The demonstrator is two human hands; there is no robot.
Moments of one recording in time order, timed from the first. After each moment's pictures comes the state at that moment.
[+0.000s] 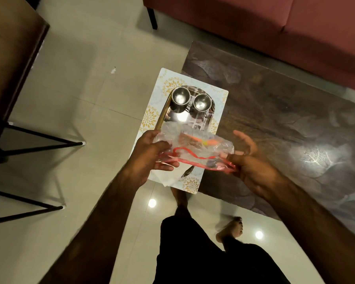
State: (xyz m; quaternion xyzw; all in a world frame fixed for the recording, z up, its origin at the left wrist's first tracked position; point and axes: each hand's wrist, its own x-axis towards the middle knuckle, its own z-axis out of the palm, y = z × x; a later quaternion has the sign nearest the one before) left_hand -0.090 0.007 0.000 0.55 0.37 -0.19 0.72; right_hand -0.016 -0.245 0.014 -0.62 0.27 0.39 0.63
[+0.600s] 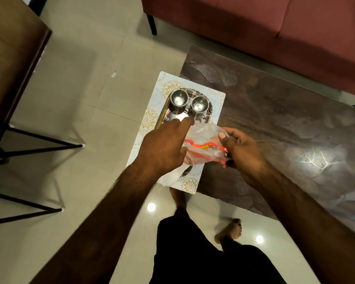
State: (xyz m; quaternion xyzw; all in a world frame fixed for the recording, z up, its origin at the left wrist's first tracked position) left_hand -0.067 -0.019 0.052 0.96 0.00 -0.15 0.23; right_hand -0.009 -0.230 0.020 -0.74 0.16 0.36 0.54
